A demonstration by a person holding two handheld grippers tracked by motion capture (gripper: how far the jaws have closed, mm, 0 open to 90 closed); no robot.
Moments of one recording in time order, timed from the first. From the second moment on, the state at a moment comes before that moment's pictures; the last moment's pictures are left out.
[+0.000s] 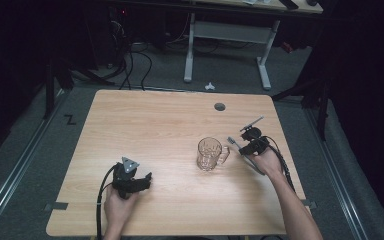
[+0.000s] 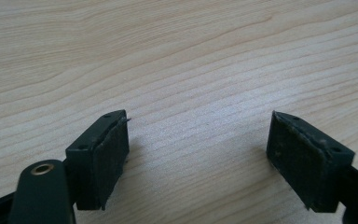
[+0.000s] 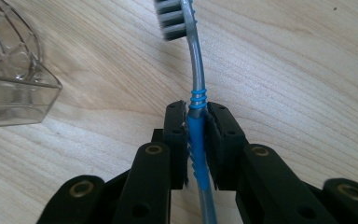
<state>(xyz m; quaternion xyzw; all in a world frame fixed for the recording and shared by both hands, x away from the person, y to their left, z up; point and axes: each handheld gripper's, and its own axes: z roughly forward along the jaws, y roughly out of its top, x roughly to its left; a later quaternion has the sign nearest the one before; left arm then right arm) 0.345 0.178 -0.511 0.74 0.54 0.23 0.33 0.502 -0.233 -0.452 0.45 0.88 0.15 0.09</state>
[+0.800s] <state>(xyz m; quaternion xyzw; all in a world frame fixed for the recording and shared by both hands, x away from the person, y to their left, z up) 0.345 0.178 -0.511 0.74 0.54 0.23 0.33 0.482 -0.244 -0.423 0.43 0.86 0.23 0.11</state>
